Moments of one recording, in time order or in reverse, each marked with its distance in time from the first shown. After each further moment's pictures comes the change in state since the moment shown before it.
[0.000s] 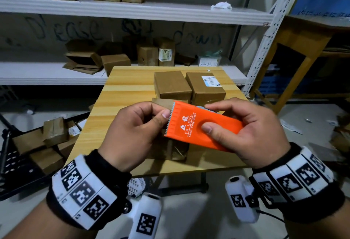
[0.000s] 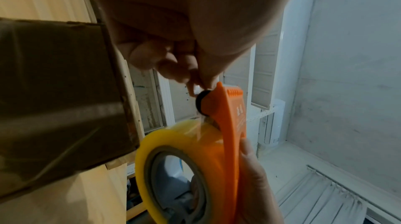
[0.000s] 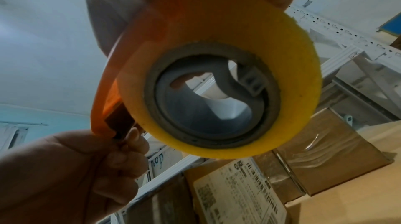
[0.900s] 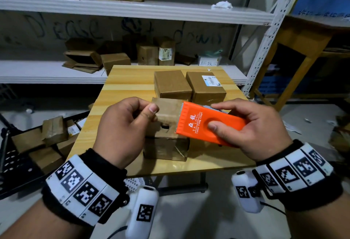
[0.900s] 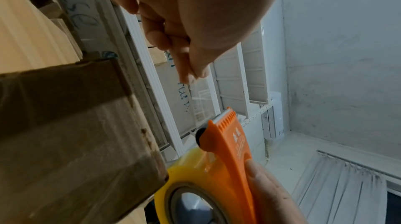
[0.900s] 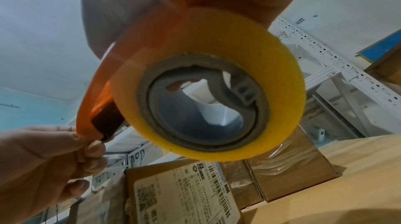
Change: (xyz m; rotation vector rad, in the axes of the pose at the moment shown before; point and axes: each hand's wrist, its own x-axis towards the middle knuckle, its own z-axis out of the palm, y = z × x) left_hand 0.003 0.004 -0.010 0.469 0.281 0.098; right_hand 0.004 0.023 -0.008 -0.096 -0.036 0.056
